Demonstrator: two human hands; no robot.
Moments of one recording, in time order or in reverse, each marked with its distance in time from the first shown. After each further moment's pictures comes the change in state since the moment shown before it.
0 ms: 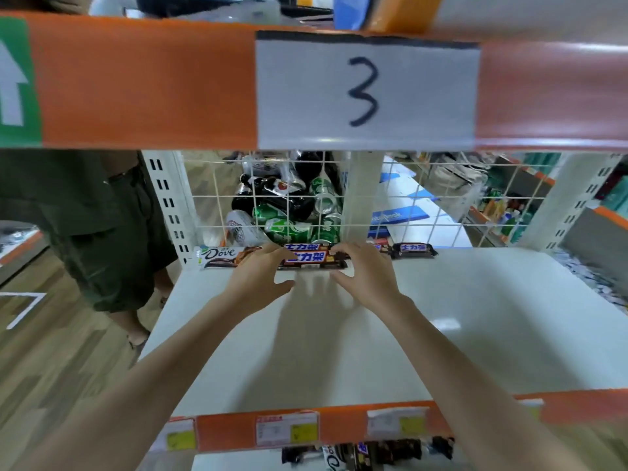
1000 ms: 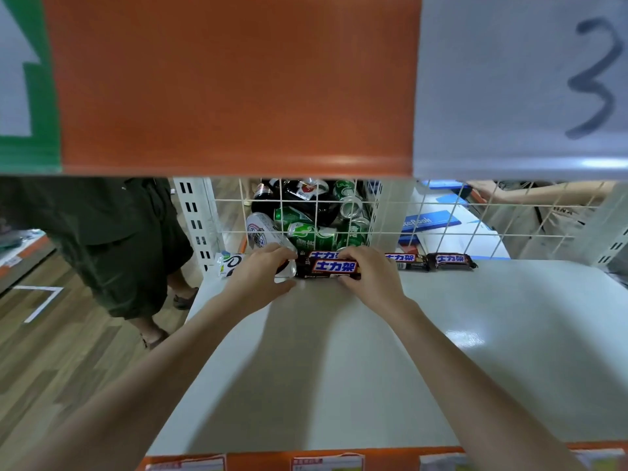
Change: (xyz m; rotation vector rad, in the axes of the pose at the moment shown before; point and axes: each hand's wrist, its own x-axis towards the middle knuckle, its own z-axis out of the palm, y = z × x) left_hand 0.017 -0.056 -0.007 -0.029 0.004 0.009; right_hand 0.037 -0.017 0.037 0.056 -0.068 0.000
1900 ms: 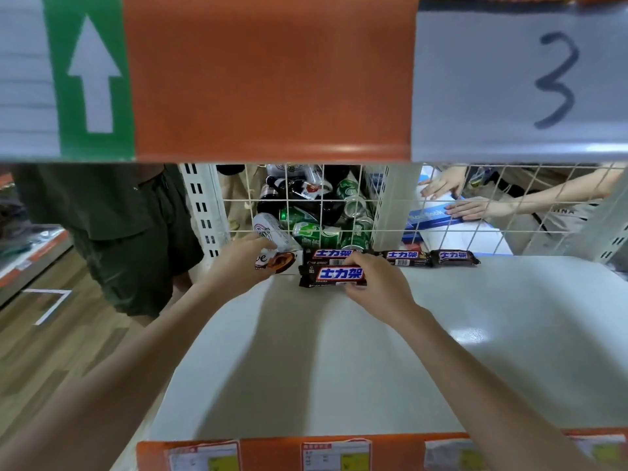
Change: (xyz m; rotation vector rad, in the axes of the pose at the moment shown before) left_hand -0.001 -0.034 -0.023 0.086 0.000 -0.072; right_hand -0.028 -0.017 -0.014 -0.005 -0.043 -0.029
